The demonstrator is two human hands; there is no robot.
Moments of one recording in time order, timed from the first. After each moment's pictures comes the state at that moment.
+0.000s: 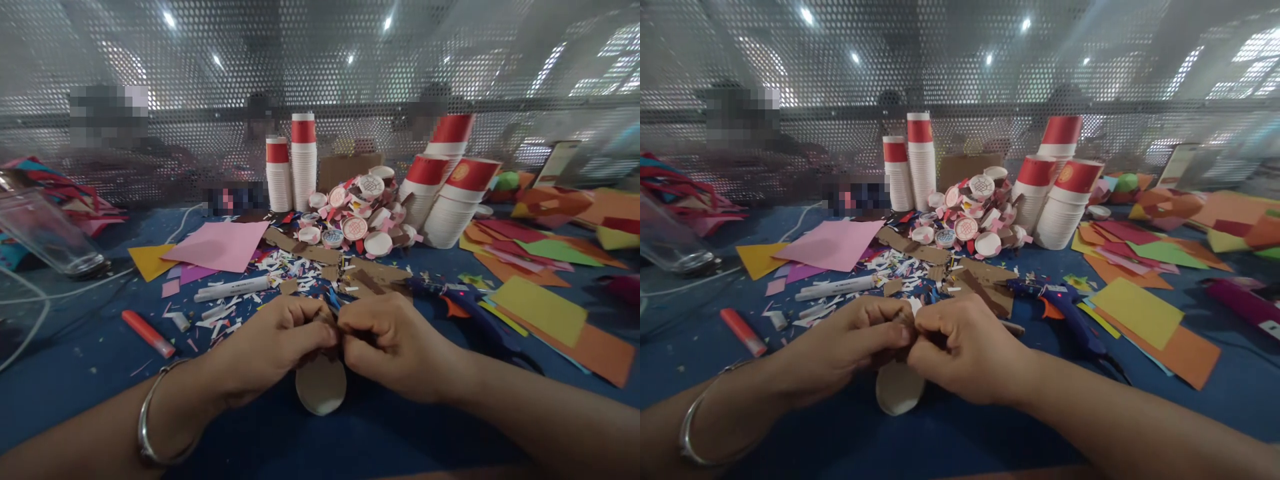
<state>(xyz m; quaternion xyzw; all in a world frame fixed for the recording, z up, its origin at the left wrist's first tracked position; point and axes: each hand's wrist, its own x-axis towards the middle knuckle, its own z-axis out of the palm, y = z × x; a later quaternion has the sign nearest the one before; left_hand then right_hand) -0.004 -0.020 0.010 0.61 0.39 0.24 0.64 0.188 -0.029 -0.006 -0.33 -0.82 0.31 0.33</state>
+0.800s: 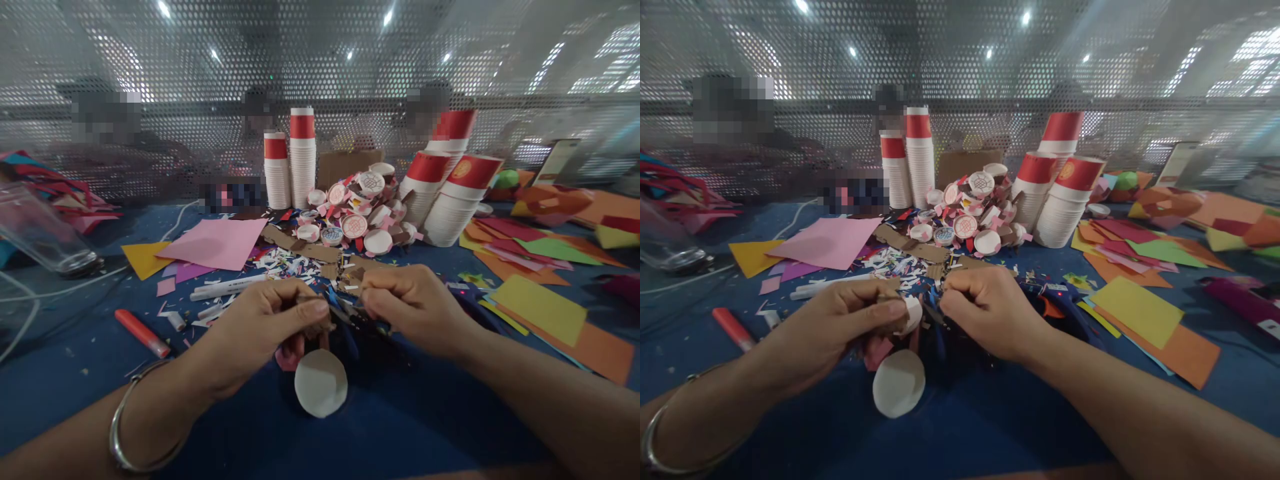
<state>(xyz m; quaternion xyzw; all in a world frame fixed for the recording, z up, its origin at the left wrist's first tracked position) -0.010 -0.015 0.014 0.61 0.44 0.29 0.59 0.211 -0.010 0.001 -0.42 -0.80 0.24 0.36</state>
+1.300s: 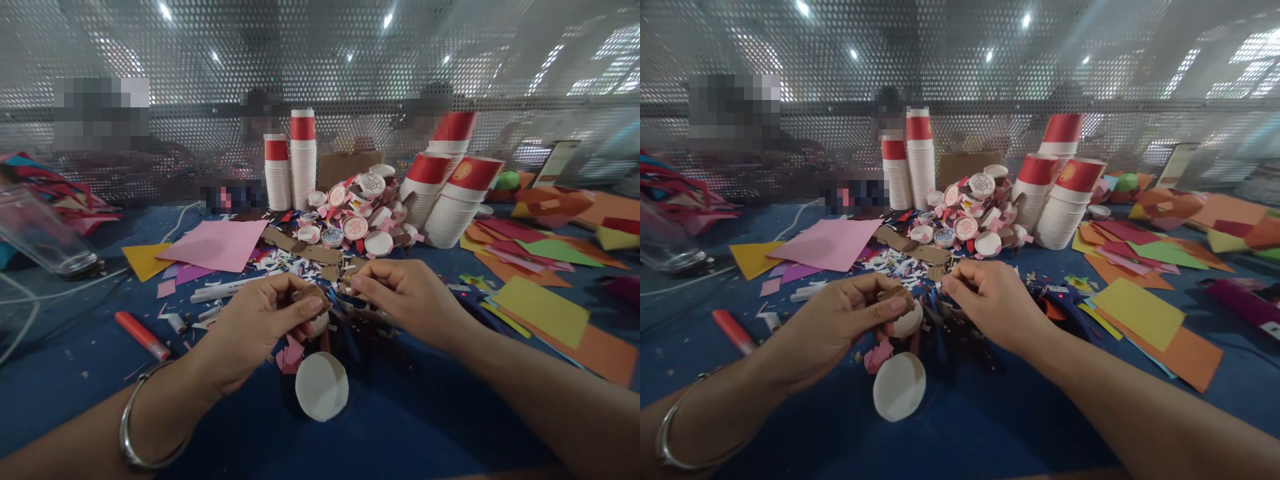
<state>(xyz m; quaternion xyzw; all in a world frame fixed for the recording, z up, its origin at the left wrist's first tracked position) -0.014 -0.008 0.007 0.60 0.44 0.34 0.57 0.214 0.002 -0.004 -0.51 -0.75 0.25 0.33</state>
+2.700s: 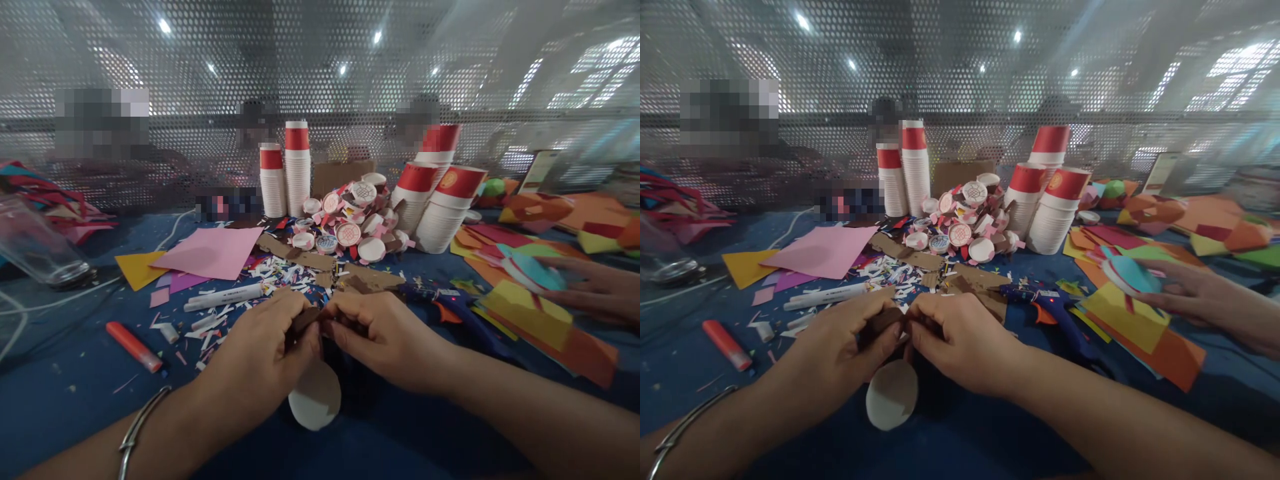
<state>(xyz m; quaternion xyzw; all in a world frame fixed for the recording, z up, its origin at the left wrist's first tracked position) -0.011 -0.021 0.008 0.84 0.45 0.23 0.17 0.191 -0.018 -0.001 -0.39 -0.82 0.31 0.29</state>
